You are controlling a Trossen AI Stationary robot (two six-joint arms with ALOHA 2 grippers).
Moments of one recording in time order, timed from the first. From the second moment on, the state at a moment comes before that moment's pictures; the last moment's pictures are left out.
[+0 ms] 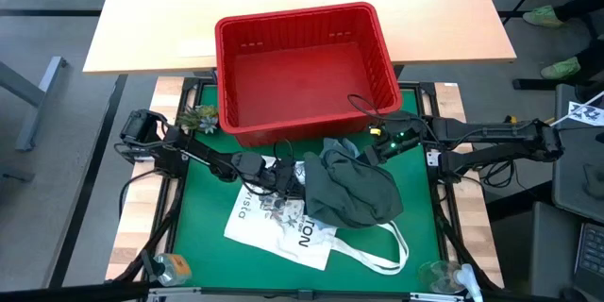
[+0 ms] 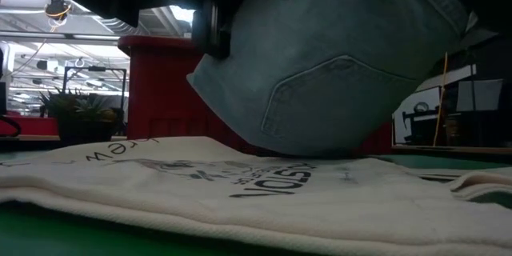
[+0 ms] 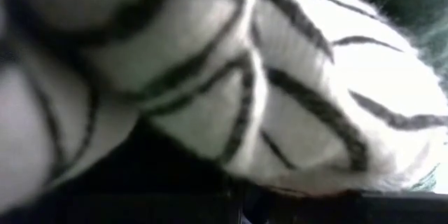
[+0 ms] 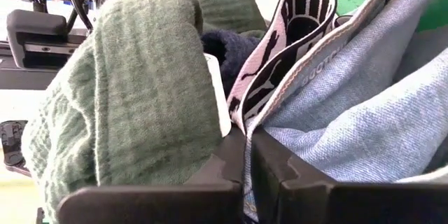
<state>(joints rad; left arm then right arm) -0.18 1.68 0.74 0.97 0.10 -1.55 -0.08 1.02 0.77 -0.29 -0.38 1.09</state>
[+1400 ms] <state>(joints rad) -0.17 1.68 0.84 0.96 0.13 -1.51 0.00 1.02 0.77 -0.18 -0.36 1.10</state>
